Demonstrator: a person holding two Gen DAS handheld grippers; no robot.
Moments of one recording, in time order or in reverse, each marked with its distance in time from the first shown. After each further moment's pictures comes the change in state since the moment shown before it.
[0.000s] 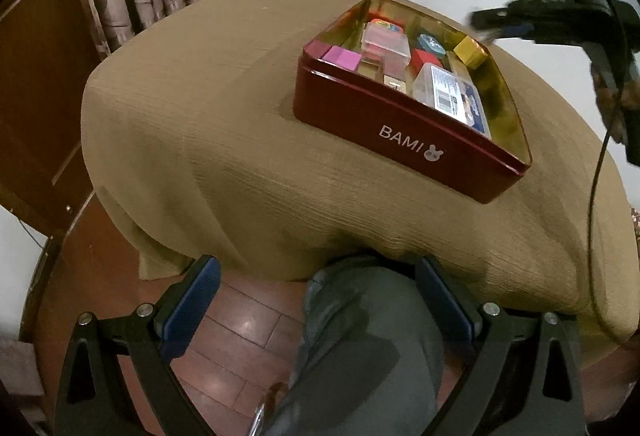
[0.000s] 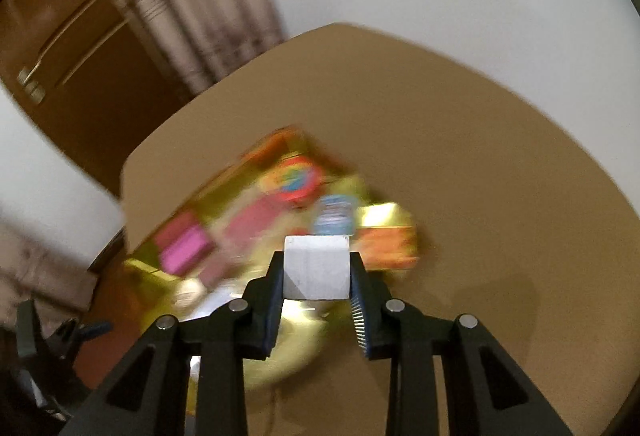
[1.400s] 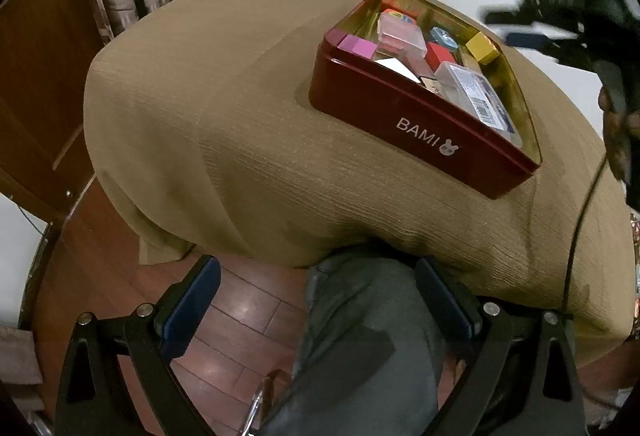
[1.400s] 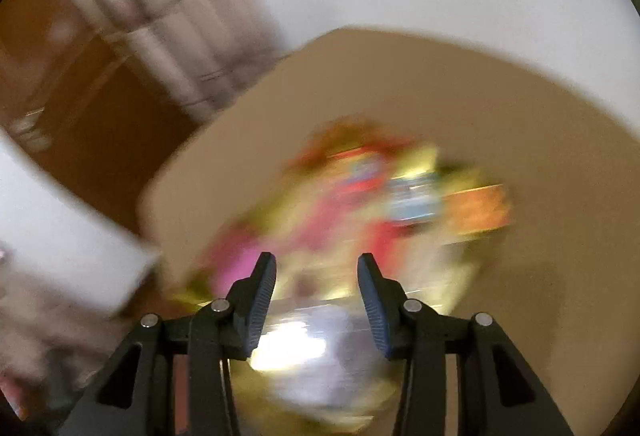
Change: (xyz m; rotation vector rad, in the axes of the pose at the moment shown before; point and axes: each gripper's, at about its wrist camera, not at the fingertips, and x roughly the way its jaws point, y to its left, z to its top) left arm 0.002 0.001 -0.003 -0.054 0.057 0.005; right arm 0.008 0.037 -0.021 0.207 -0.105 -0.094
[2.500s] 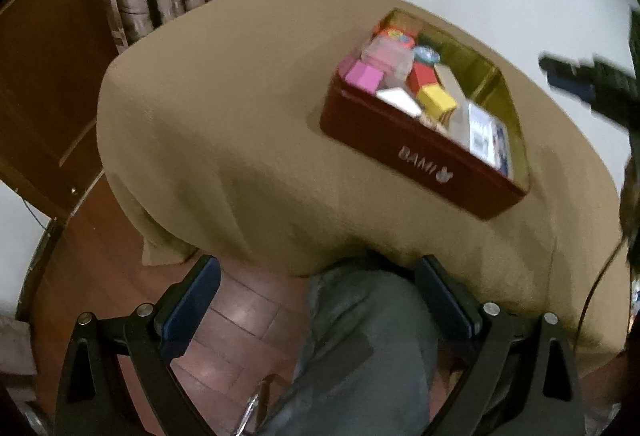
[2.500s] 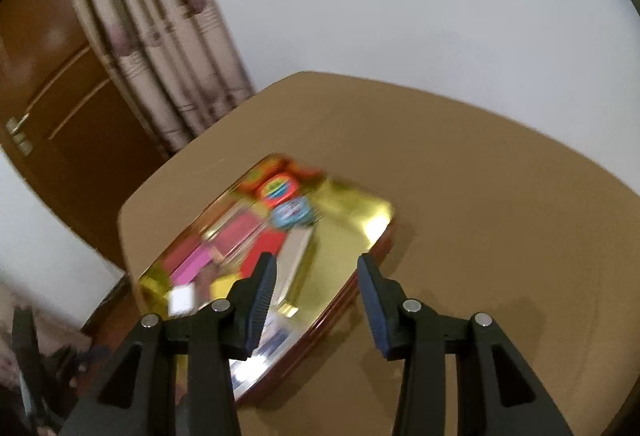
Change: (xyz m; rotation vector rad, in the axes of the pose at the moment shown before) left arm -0.022 0.009 0.005 -0.043 -0.048 0.001; right arm -0.050 -0.026 -0.026 -0.044 -0.127 0.017
